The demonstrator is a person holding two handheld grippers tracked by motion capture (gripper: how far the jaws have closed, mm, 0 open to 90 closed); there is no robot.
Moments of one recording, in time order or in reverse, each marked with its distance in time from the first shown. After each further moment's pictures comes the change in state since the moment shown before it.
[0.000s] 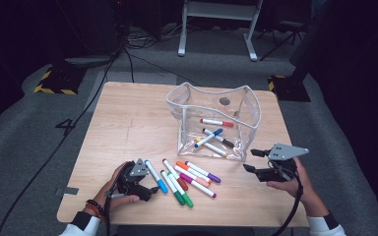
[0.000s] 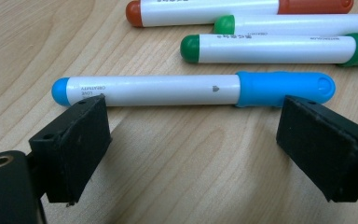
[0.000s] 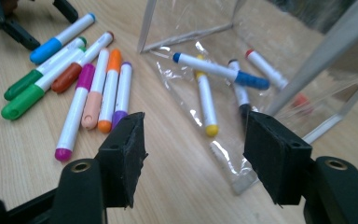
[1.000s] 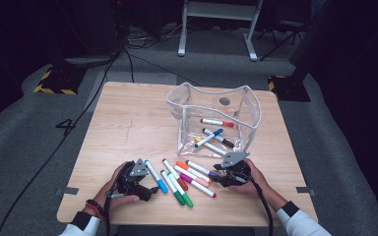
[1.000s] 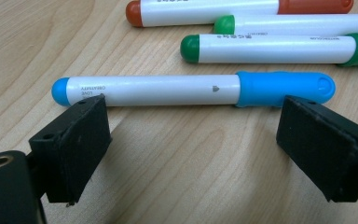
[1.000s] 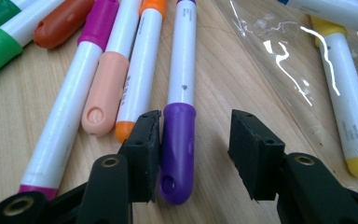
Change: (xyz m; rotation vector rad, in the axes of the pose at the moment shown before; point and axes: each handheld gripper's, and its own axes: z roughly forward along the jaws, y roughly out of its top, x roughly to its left) left arm 0.000 0.000 0.000 -0.001 0.001 0.000; right arm 0.034 -0.011 0.122 0.188 0.167 -0.063
